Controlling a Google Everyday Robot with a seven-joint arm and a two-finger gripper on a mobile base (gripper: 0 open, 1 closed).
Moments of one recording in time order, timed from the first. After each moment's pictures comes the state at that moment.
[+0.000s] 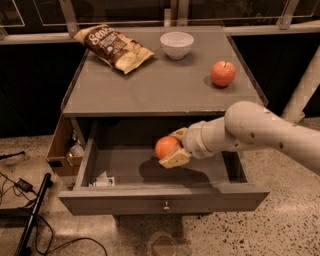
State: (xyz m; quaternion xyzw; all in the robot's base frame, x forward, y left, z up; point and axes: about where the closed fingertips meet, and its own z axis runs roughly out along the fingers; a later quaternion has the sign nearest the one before) arm 0.553 -0.045 0.712 -0.55 0.73 0.18 0.36
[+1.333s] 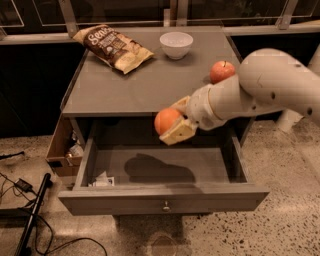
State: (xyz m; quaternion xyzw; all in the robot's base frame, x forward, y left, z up) arm 0.542 -0.043 0.830 -0.57 0.72 0.17 0.36
